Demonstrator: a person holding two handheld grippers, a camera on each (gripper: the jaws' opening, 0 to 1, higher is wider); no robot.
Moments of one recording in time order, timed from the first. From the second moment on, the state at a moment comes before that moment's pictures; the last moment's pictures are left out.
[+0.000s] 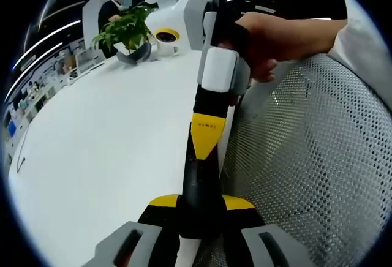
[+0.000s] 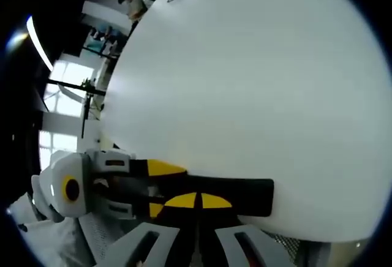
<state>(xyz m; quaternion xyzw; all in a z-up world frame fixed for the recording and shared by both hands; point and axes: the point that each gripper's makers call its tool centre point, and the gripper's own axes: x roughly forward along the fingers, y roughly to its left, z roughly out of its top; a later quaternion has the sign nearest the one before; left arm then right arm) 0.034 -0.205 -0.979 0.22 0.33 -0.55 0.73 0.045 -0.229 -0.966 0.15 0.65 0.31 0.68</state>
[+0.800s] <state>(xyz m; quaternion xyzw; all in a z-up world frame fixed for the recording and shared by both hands) 0.038 -0.197 -0.980 0.24 0.34 -0.54 0.74 0.035 -0.229 -0.973 0.07 0.65 0.33 0.68</state>
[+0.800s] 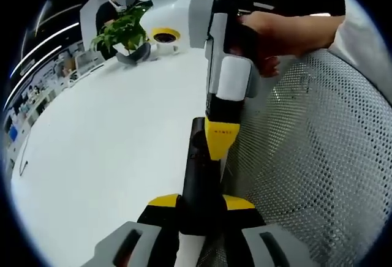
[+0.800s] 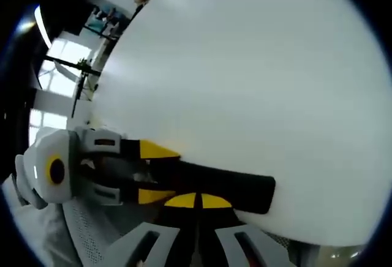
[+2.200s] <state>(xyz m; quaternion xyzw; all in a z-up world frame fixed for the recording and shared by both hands) 0.046 -0.190 -0.981 0.23 0.31 -0.57 0.73 0.042 -0.226 -0.979 -0.08 0.63 0.25 0.73</state>
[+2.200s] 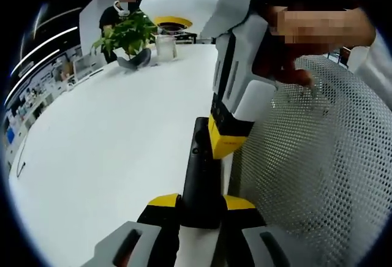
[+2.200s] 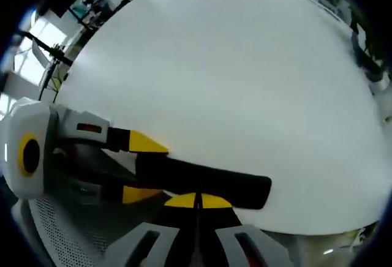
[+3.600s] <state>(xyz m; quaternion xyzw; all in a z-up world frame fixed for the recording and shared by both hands) 0.041 -0.197 -0.979 0.24 0.28 -0.61 0.70 0.052 -0.219 -0.968 0.03 0.58 0.24 0.78</state>
